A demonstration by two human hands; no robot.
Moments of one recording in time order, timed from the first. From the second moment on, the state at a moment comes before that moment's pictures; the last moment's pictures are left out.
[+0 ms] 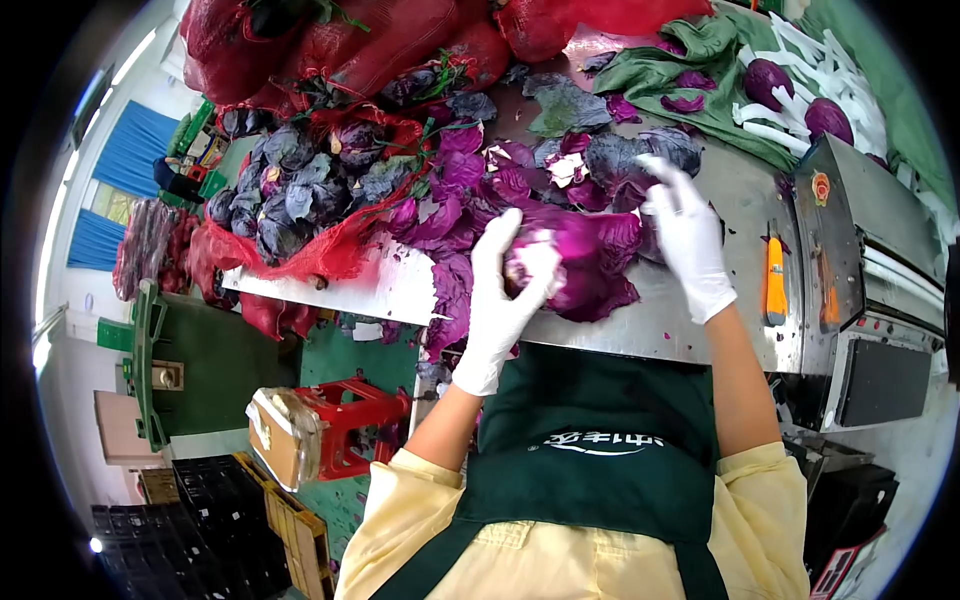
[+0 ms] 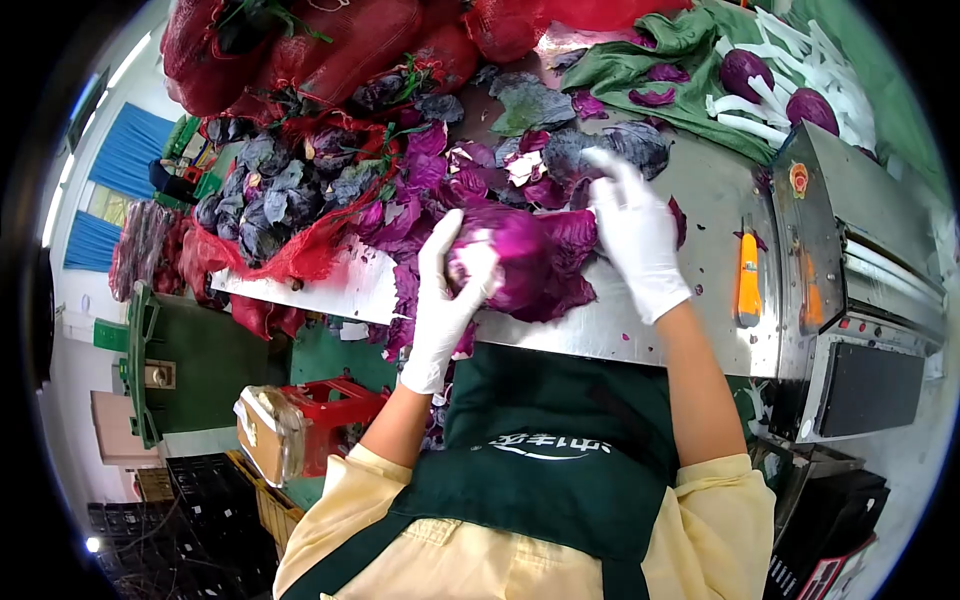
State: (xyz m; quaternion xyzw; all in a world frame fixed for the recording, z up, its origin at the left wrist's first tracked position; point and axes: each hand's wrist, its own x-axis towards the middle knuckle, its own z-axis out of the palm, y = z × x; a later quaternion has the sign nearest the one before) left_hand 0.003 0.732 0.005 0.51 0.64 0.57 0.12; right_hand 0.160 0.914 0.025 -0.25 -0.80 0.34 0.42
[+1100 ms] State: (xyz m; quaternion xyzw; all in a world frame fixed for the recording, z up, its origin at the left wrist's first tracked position) left_hand -0.033 0.811 0.015 0.31 0.67 0.64 0.21; right_hand 0.132 0.849 0.007 -0.34 -0.88 0.09 0.31
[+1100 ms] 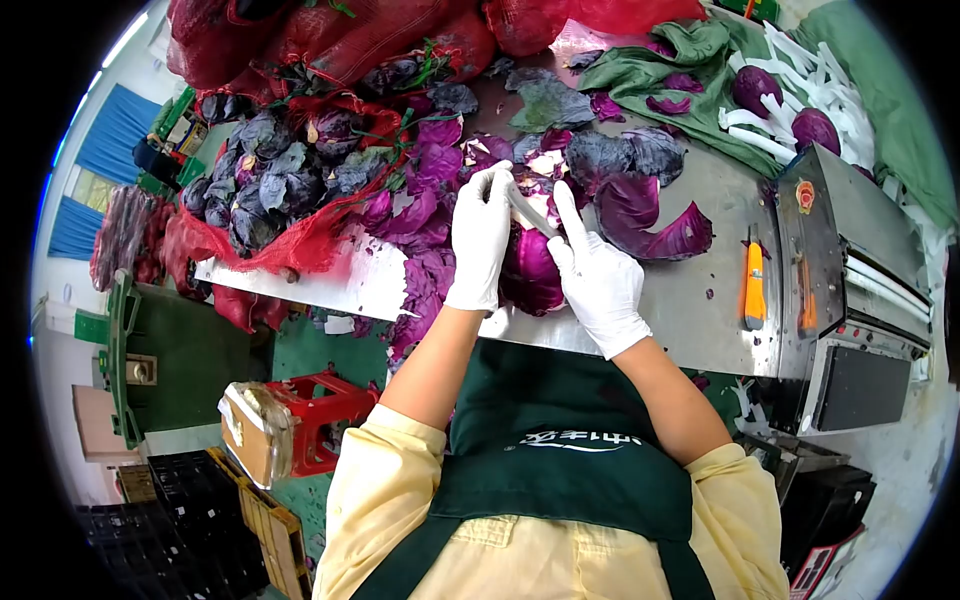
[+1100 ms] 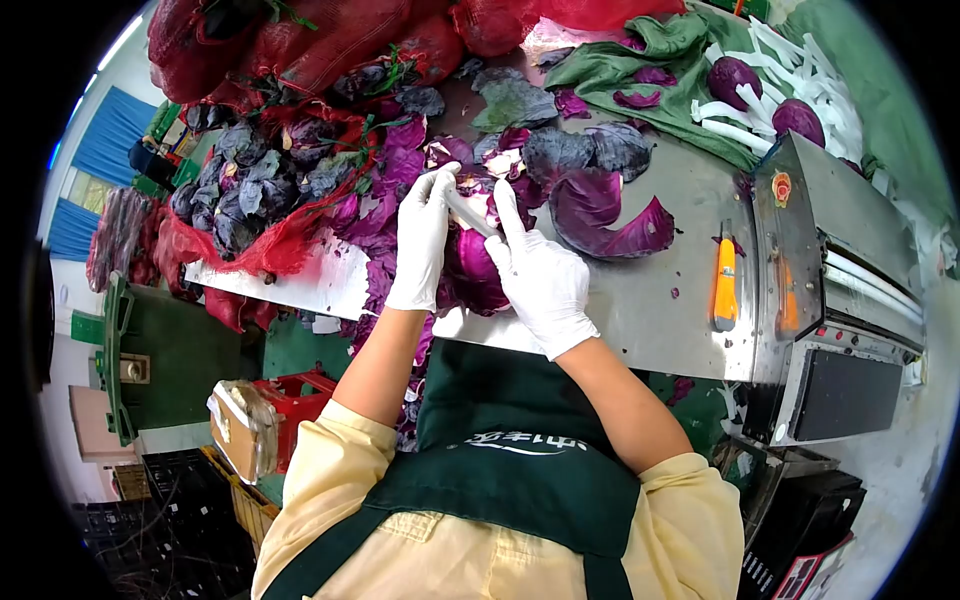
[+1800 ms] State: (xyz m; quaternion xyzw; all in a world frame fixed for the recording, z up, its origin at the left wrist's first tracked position) left_hand -0.009 0.778 0.021 0.50 0.60 0.60 0.18; right_hand 0.156 0.899 0.027 -0.38 -0.68 0.55 0.29
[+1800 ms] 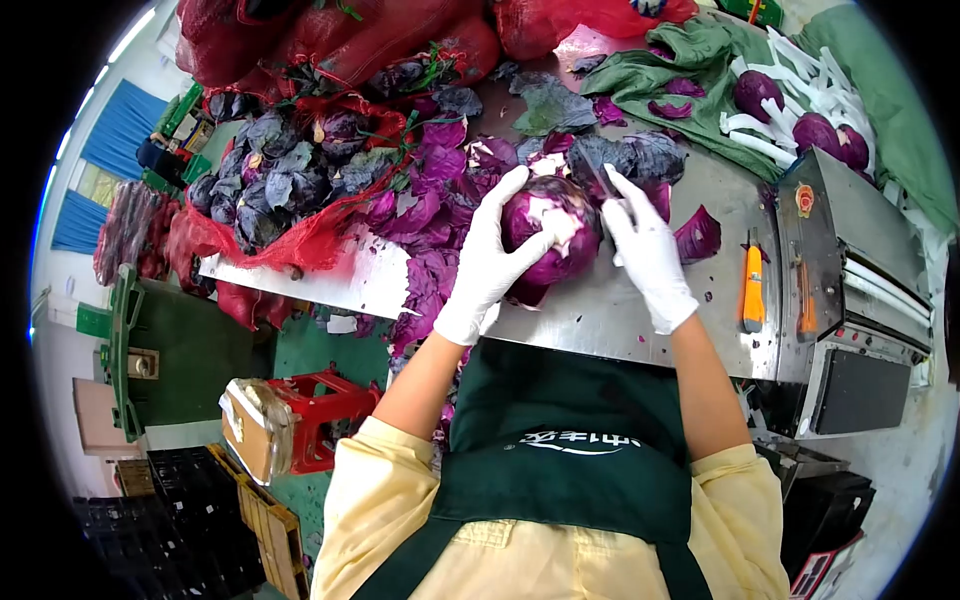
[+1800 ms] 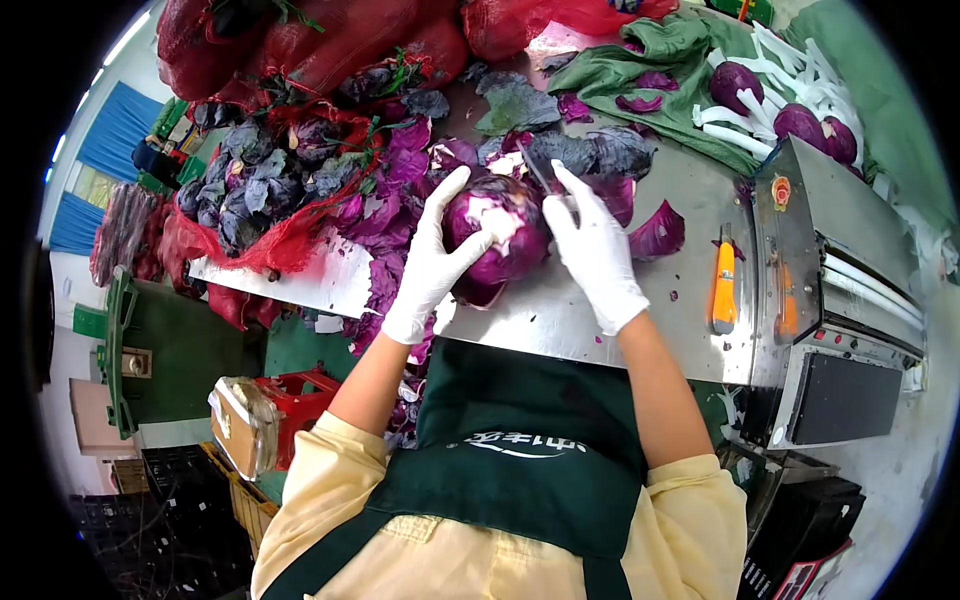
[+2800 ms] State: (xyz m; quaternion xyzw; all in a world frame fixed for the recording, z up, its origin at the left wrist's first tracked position) left_hand 0.031 0.776 0.012 0.45 0.63 0.59 0.21; right_hand 0.195 0.890 0.048 -0.26 -0.93 0.16 0.19
